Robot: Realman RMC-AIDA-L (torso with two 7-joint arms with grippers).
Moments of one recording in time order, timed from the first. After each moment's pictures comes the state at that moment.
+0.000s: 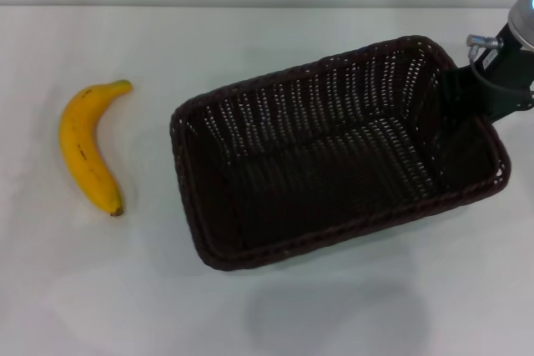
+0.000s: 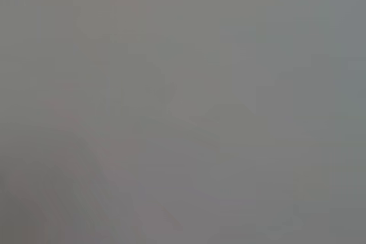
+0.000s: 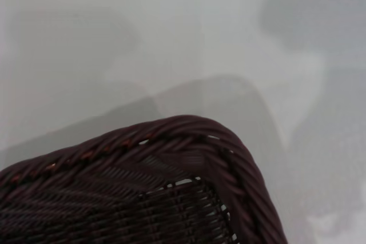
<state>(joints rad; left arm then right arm) -0.37 -2.02 0.72 0.27 -2.91 -1.49 2.82 0.96 2.02 -1.20 -1.12 0.41 1.75 0.27</state>
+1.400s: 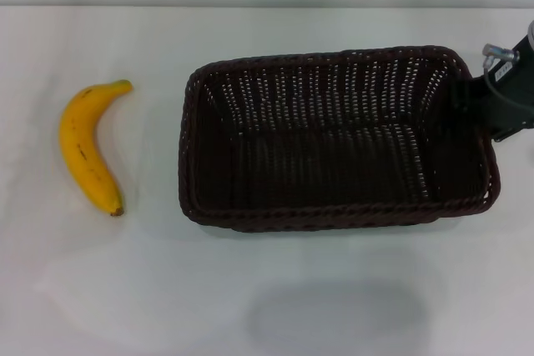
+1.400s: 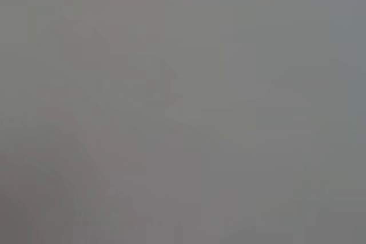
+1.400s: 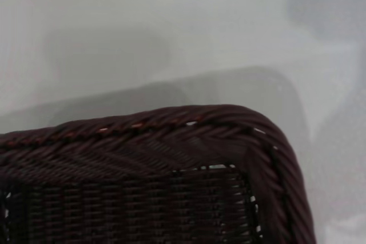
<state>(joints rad) -0.39 -1.98 0.72 0.29 -2.90 -1.43 2.79 0.84 2.01 -1.21 -1.25 0.52 1.76 0.32</state>
